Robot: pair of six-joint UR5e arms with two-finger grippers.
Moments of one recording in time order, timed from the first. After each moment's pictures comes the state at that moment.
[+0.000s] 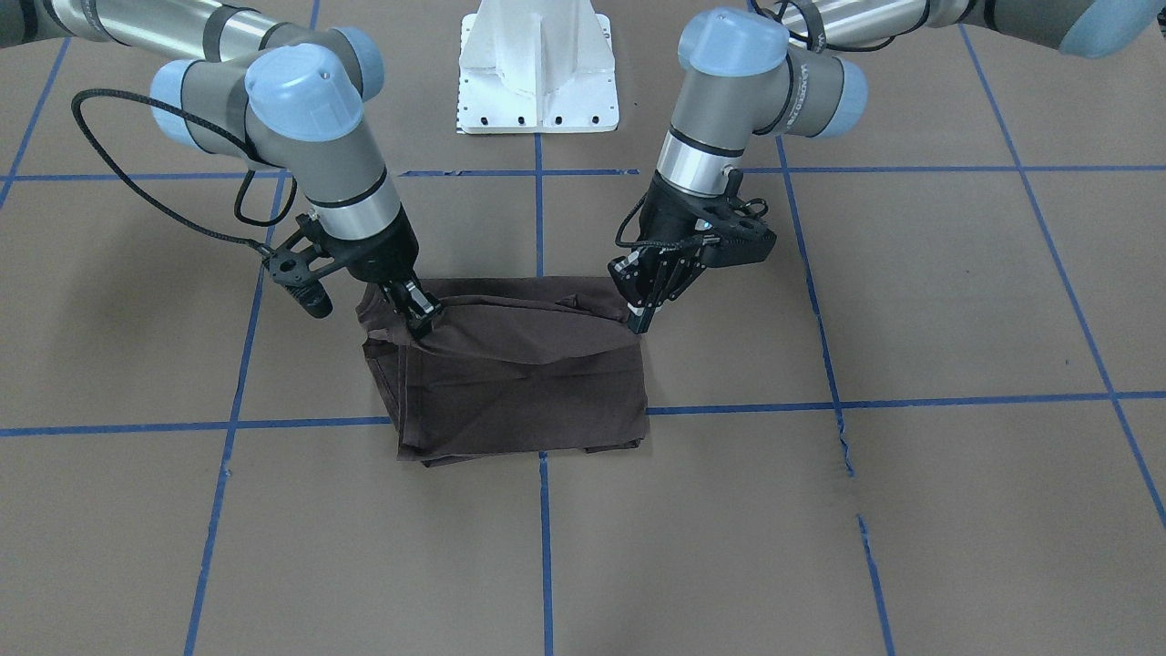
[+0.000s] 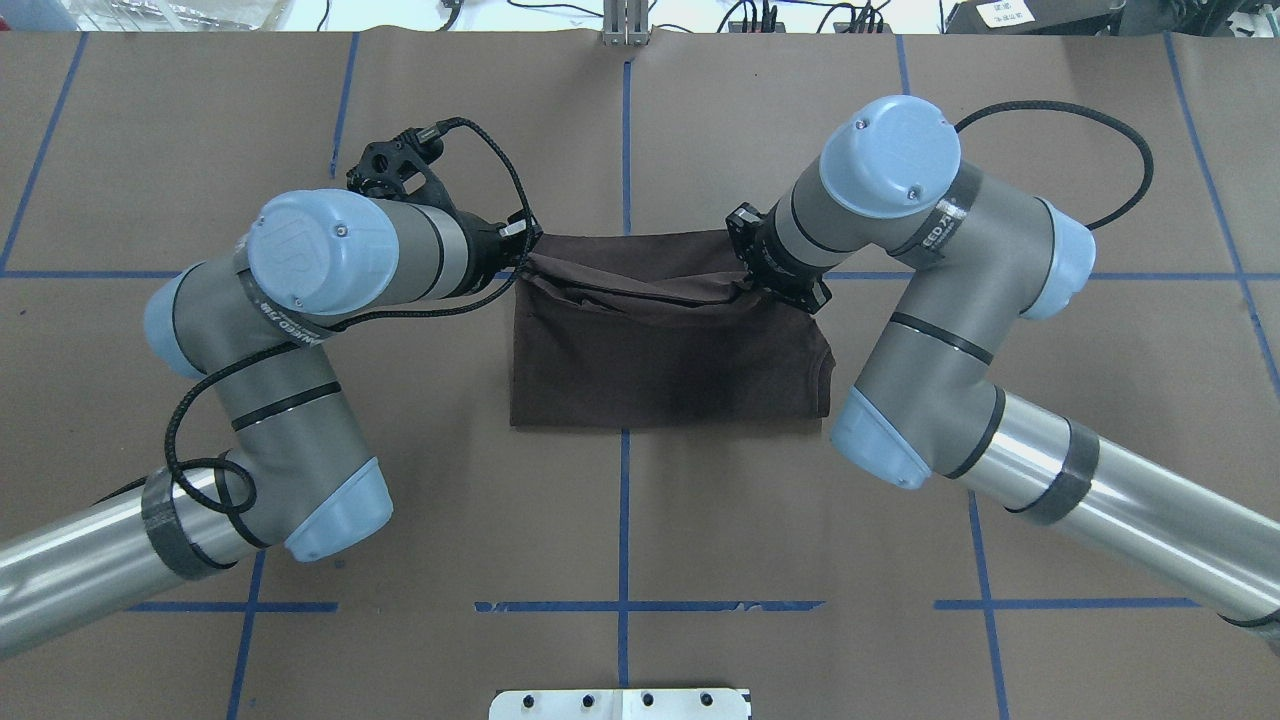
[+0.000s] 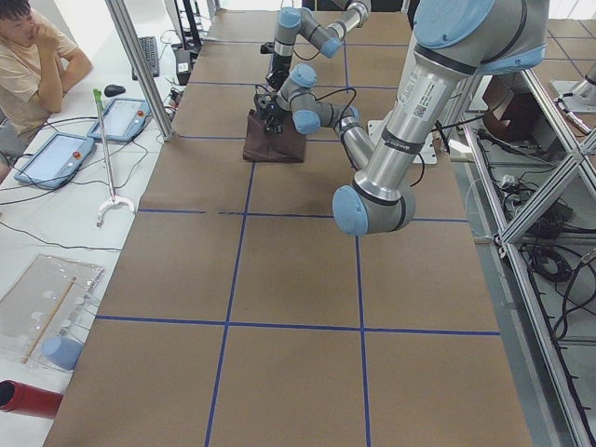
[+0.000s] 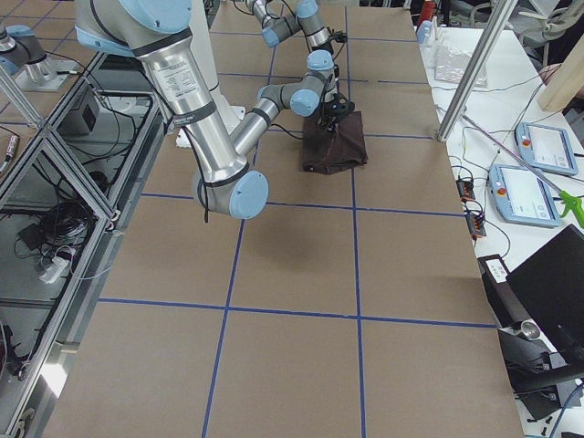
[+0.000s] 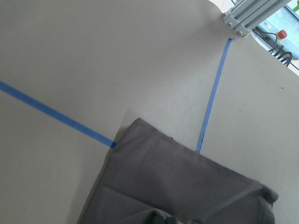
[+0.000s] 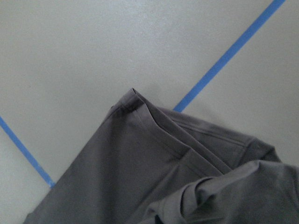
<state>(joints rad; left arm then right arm) -0.61 -2.17 -1.66 -2.02 -1.60 -1.67 0.69 -0.95 1.63 -1.38 1.90 1.94</state>
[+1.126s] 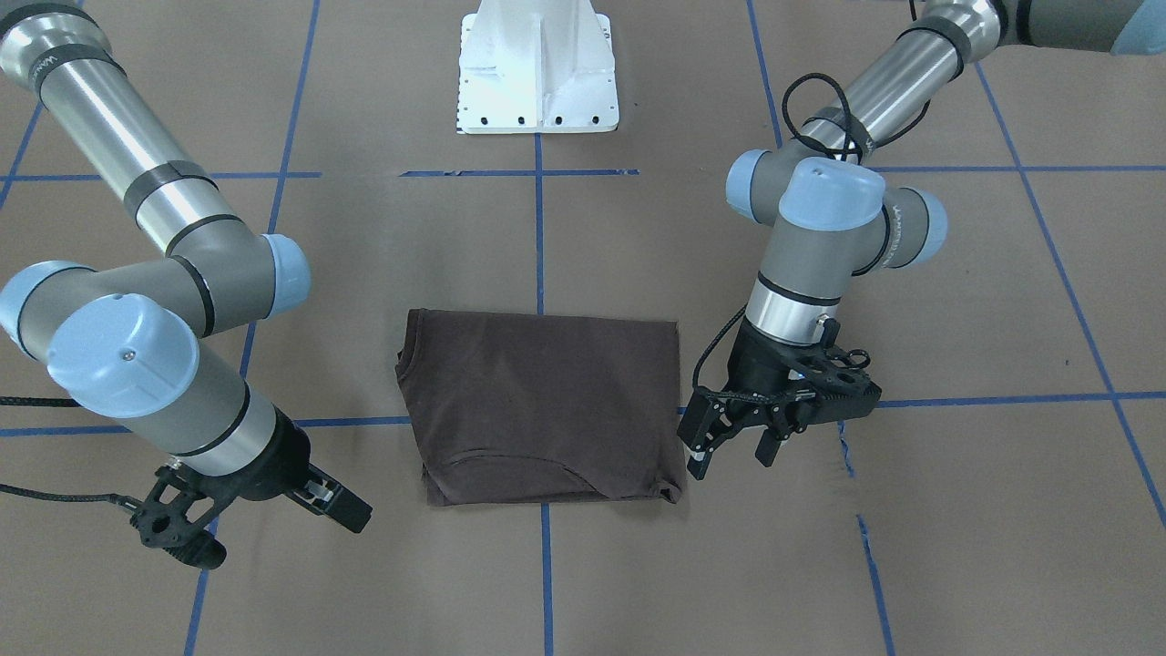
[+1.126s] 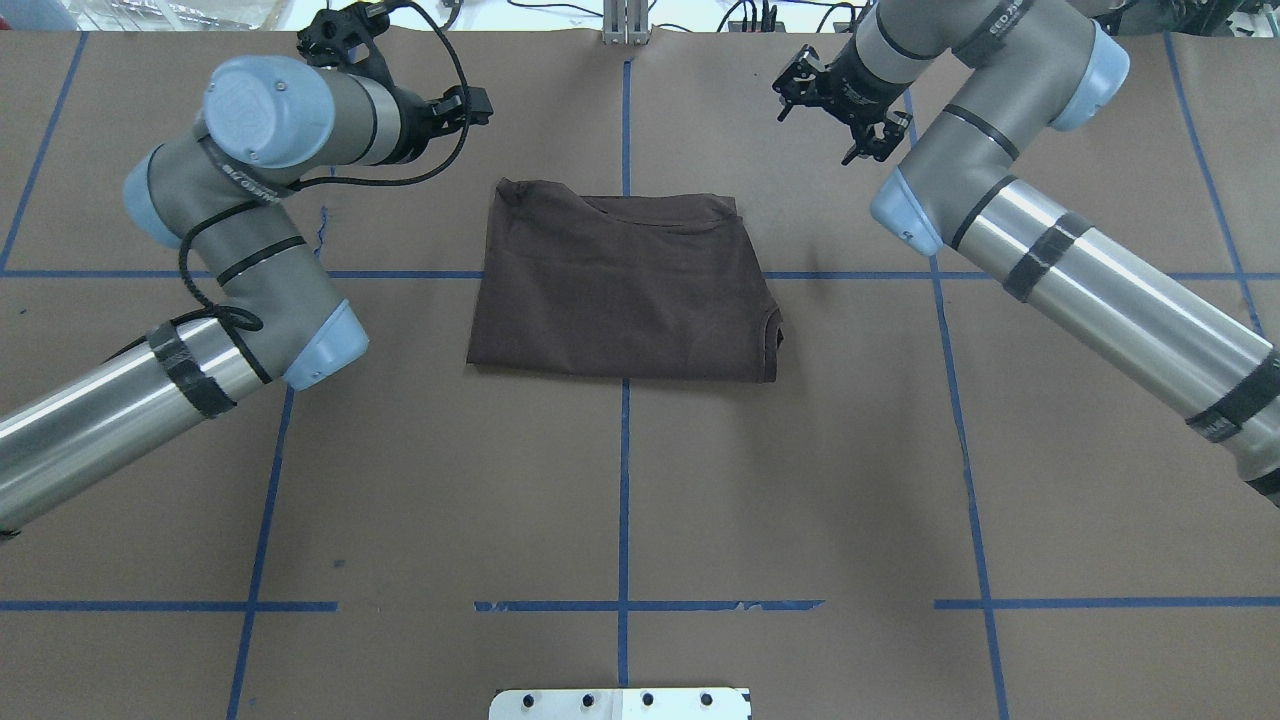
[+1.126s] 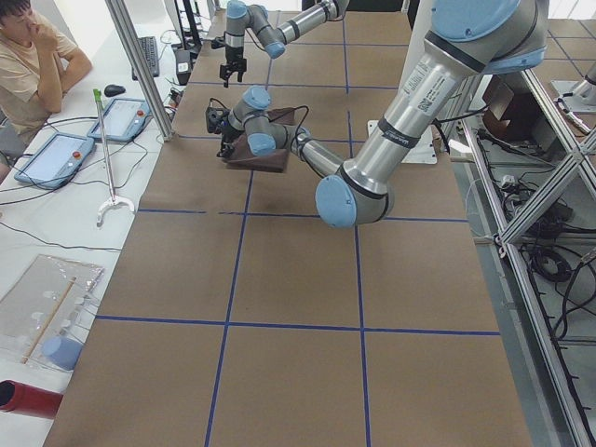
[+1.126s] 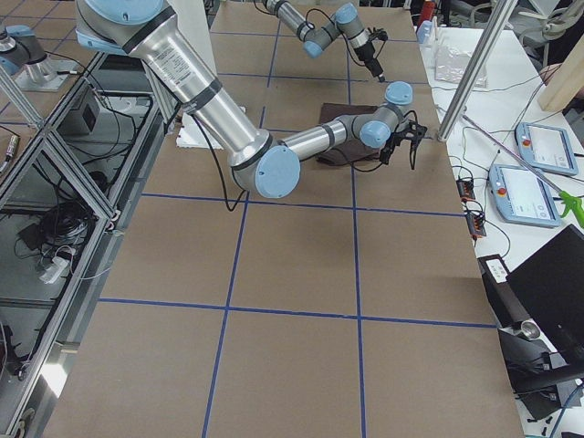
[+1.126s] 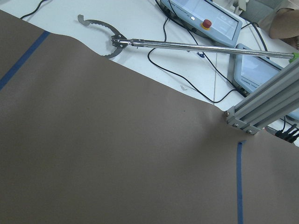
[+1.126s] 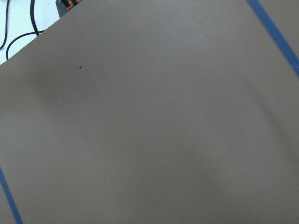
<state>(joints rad) -0.82 -2.18 -1.40 -2.27 -1.68 -1.33 0.97 -0.83 1.16 -1.08 2.15 1.48</state>
